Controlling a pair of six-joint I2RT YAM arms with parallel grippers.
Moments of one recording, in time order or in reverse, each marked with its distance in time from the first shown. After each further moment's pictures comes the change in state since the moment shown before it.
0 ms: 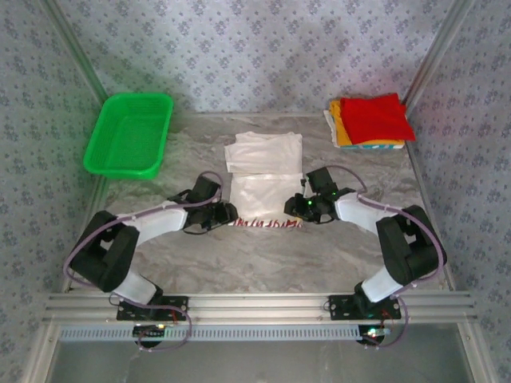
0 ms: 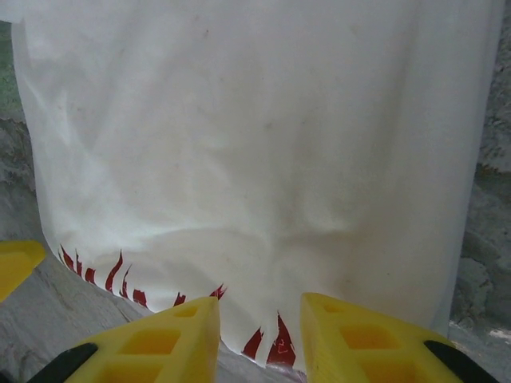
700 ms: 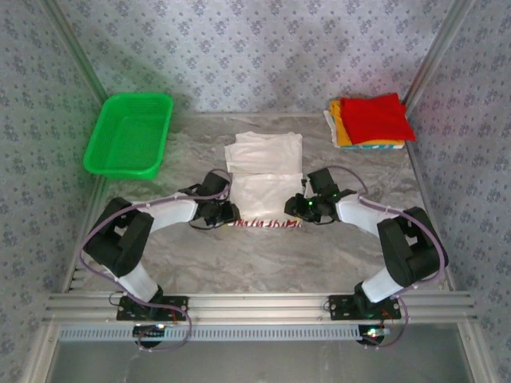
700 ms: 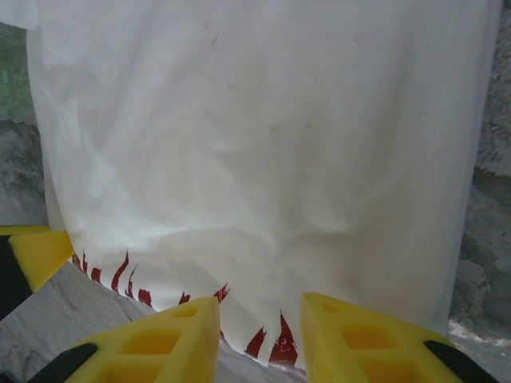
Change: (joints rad) left arm -0.029 0.140 0.122 -0.049 -0.002 0.031; right arm -0.005 -0.021 -0.019 0.027 -0.002 0.000
